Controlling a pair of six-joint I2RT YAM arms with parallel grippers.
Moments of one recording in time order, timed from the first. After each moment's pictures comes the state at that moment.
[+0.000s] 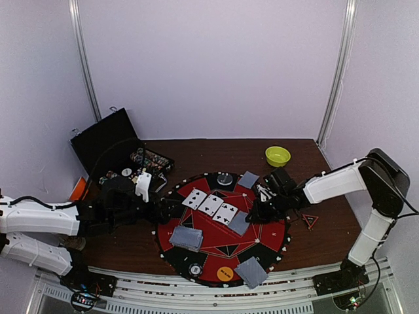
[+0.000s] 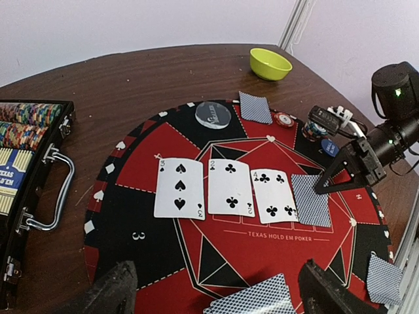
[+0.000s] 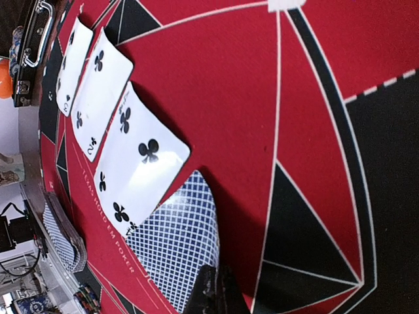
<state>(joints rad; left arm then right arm) -0.92 1.11 0.49 0.20 -0.18 -0.36 0.65 1.71 0.80 -0.08 -0.37 0.68</state>
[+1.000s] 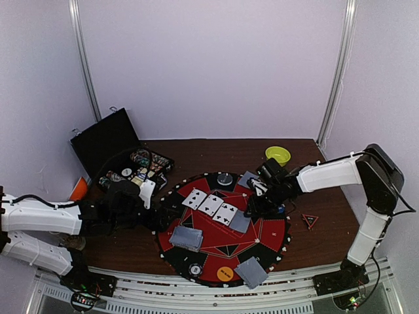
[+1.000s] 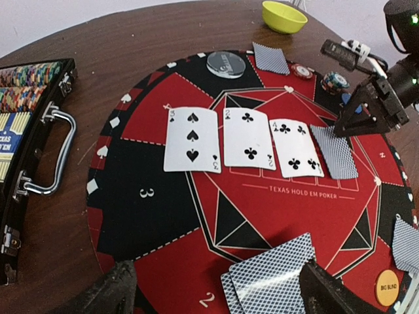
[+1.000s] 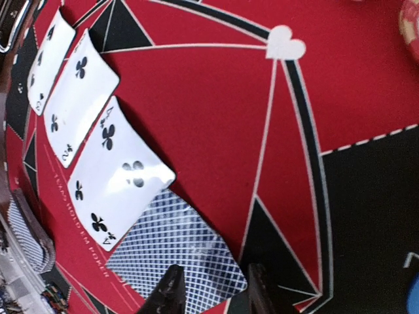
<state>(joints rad) -0.92 1.14 0.50 0.07 -0.17 -0.34 0.65 1.77 0.98 -0.32 -0.26 0.50</state>
